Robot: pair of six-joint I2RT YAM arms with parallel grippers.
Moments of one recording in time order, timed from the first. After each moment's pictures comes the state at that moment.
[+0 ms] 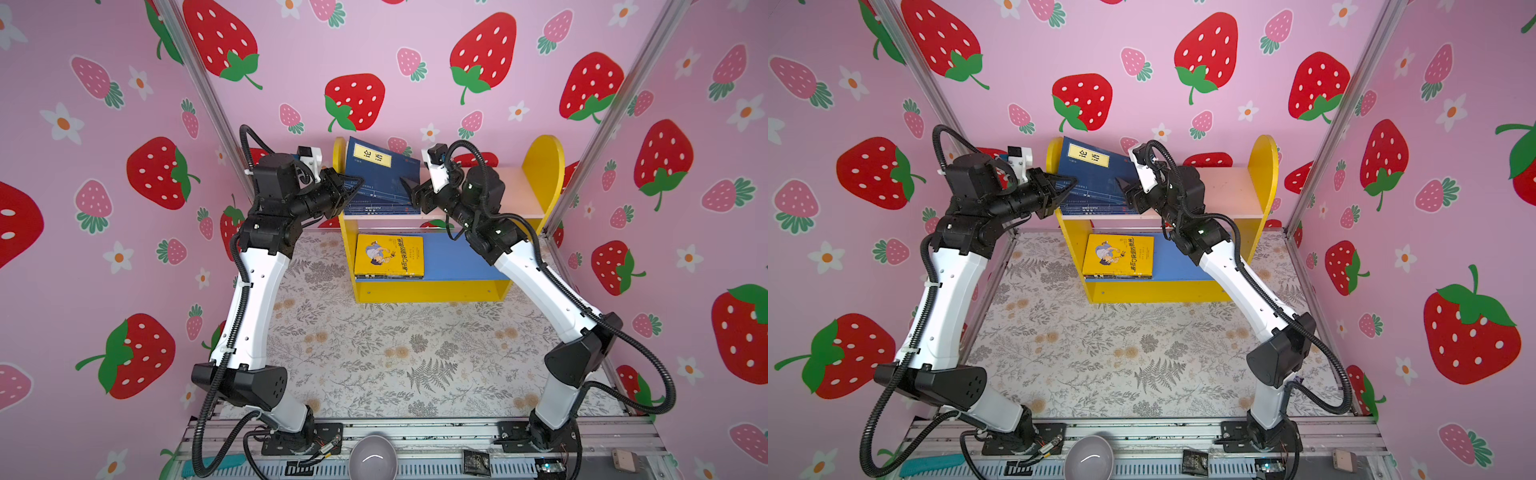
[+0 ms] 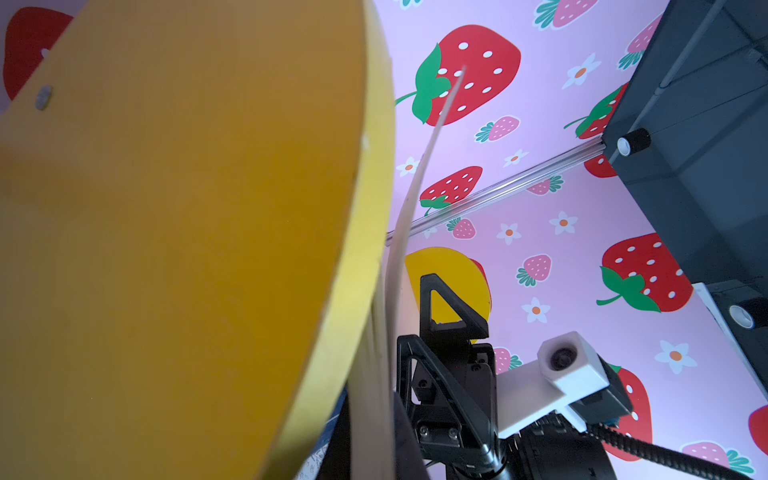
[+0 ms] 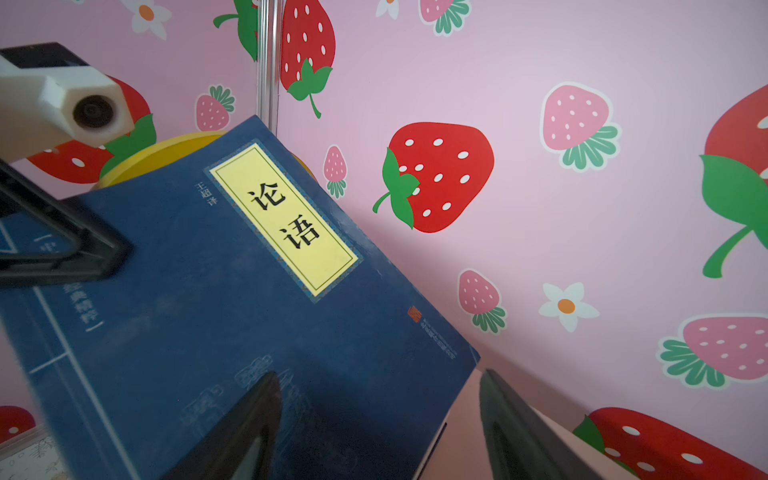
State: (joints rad) left arm -0.14 1.59 2.02 -0.57 0.65 -0.95; right arm 0.72 1.81 2.03 -0.11 -0.08 -0.21
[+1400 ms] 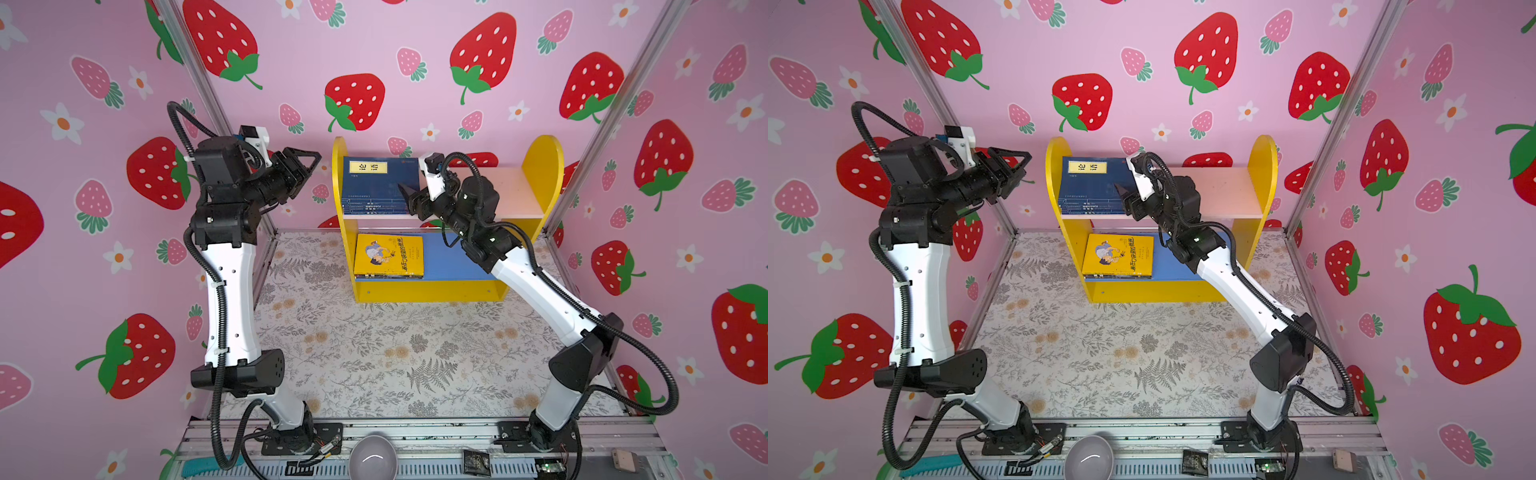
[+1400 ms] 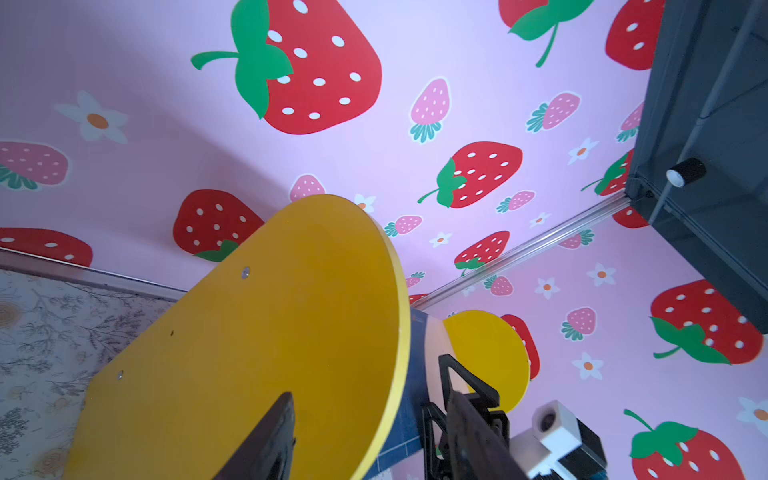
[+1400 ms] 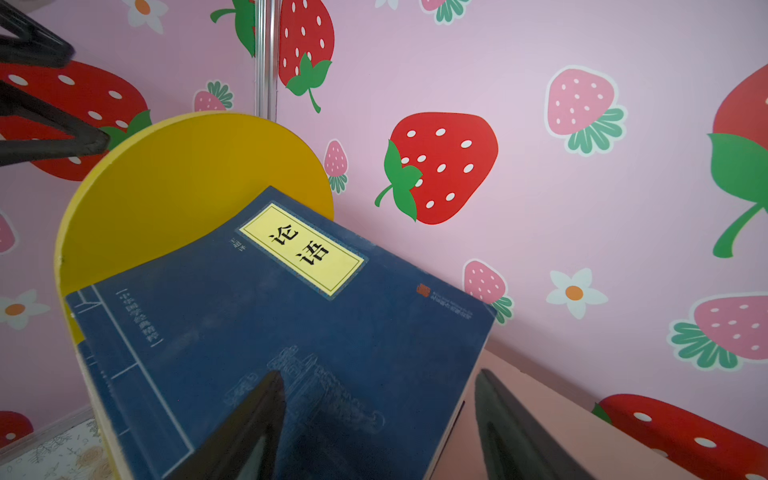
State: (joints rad) left arm 0.09 1.70 2.34 -0.81 0.66 -0.76; right arm 0.74 1.77 1.90 -0.02 -0.03 -0.19
